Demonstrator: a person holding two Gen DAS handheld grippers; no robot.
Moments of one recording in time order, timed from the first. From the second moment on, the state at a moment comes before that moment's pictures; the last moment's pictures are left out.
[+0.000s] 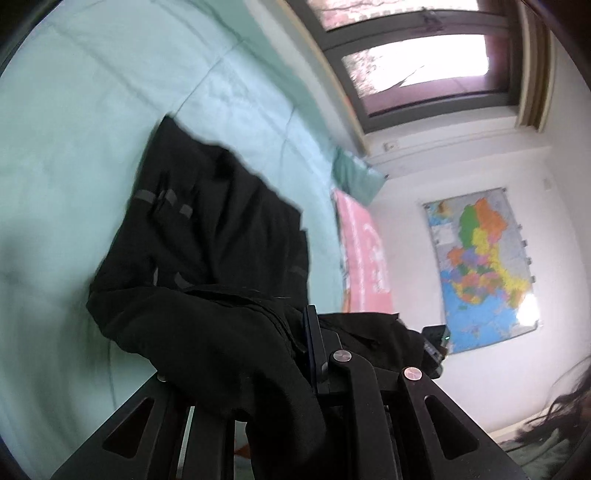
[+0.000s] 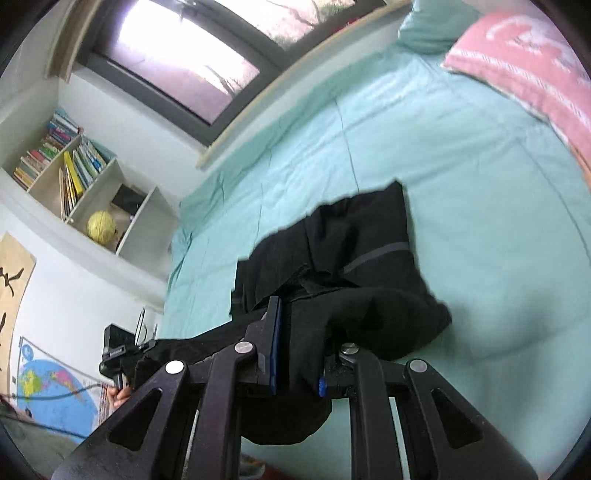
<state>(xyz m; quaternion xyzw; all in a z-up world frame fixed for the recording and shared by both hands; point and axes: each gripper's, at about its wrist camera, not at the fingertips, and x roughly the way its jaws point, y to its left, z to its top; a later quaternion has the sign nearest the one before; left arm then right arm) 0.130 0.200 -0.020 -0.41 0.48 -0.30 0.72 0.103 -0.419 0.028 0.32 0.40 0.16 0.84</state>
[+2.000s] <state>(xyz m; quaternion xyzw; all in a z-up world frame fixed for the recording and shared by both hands) 0.395 0.206 -0.126 -0.32 0.58 -0.20 0.72 0.381 -0.427 -0.073 0.13 0.53 0.04 0.84</state>
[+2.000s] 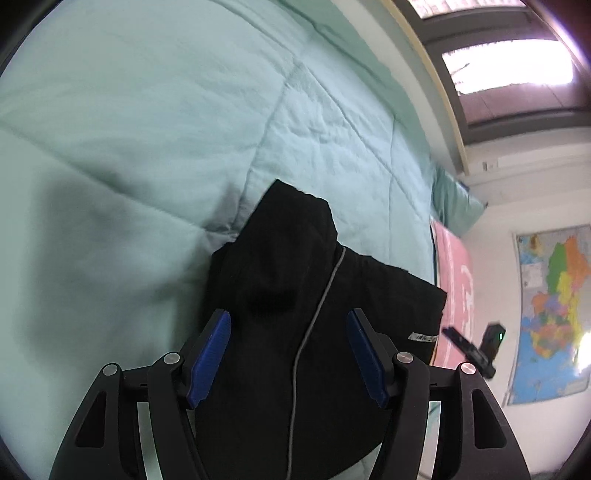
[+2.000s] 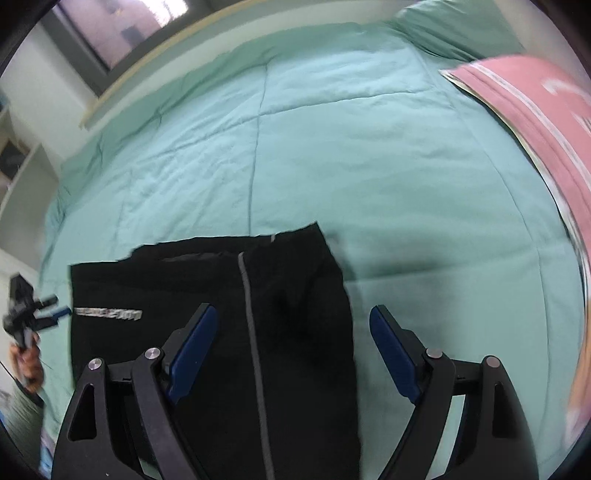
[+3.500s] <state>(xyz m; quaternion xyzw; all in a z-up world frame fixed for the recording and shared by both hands) 0.474 0.177 -0.192 -0.27 0.61 -0.06 0.74 0.468 -0.426 -0.184 0.14 0.58 -0.05 0.80</state>
